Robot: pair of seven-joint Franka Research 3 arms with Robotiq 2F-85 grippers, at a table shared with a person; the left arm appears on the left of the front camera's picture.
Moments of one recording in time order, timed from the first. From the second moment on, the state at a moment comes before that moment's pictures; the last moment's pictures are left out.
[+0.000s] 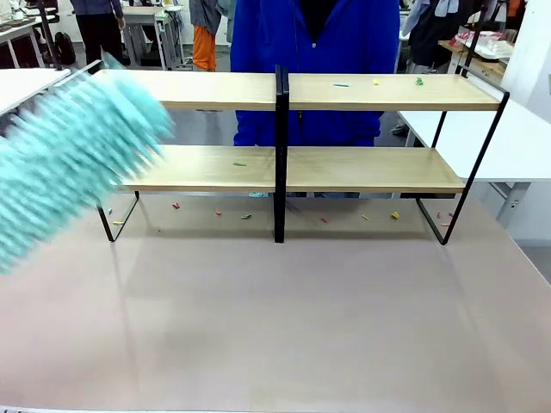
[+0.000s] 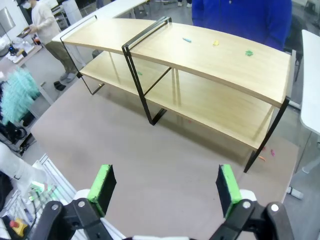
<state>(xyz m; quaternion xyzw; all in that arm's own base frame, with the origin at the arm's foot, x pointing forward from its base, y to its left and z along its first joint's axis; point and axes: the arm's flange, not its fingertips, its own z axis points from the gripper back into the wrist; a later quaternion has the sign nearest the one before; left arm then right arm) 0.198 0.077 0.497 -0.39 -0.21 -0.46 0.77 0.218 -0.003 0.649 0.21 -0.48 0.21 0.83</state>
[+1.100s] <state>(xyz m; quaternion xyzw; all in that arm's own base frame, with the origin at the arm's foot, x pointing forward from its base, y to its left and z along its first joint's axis) 0.334 -0.070 0.484 -0.28 -0.06 -0.43 0.86 0.219 -0.003 0.648 0.21 -0.48 0.21 0.83</state>
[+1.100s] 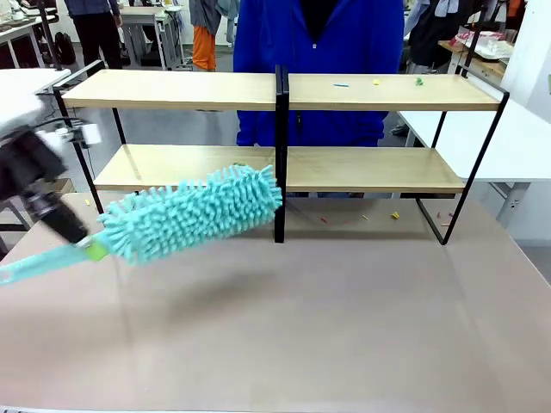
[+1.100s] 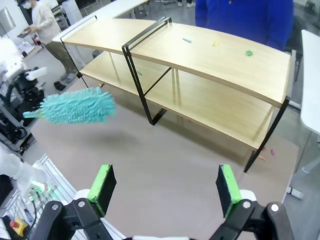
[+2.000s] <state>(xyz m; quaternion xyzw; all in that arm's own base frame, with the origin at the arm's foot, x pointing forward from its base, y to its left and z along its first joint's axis) 0.418 -0.120 0.501 -0.26 -0.11 -0.30 0.91 0.219 -0.003 0.648 0.21 -0.48 0.21 0.83</state>
